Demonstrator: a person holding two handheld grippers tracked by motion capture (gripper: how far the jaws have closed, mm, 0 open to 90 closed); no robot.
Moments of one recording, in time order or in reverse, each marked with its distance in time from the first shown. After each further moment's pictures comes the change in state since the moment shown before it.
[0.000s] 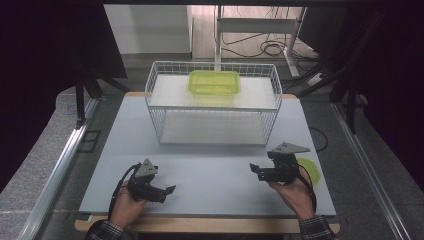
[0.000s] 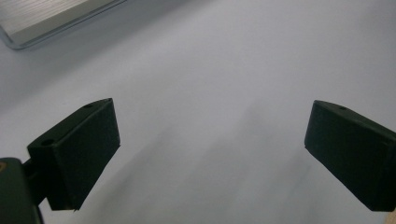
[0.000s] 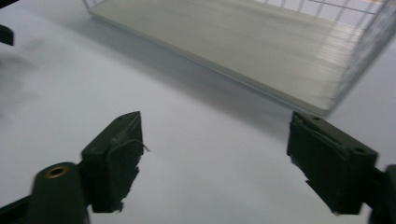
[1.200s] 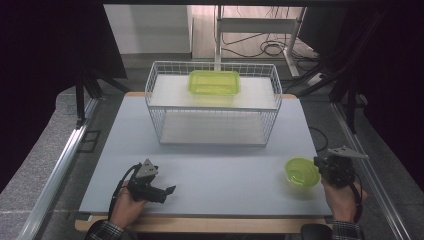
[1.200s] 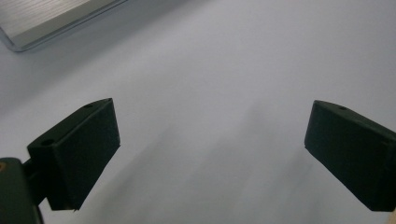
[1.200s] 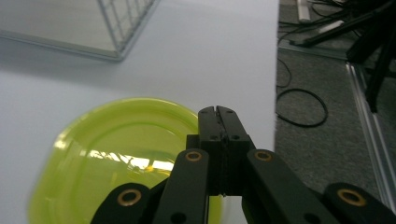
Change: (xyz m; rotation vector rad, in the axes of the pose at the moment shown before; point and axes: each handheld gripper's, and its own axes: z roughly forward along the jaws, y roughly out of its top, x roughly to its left) left arm -0.001 0.000 0.000 0.007 0.007 0.019; right arm -0.095 -0.045 -0.077 0.046 -0.397 0.170
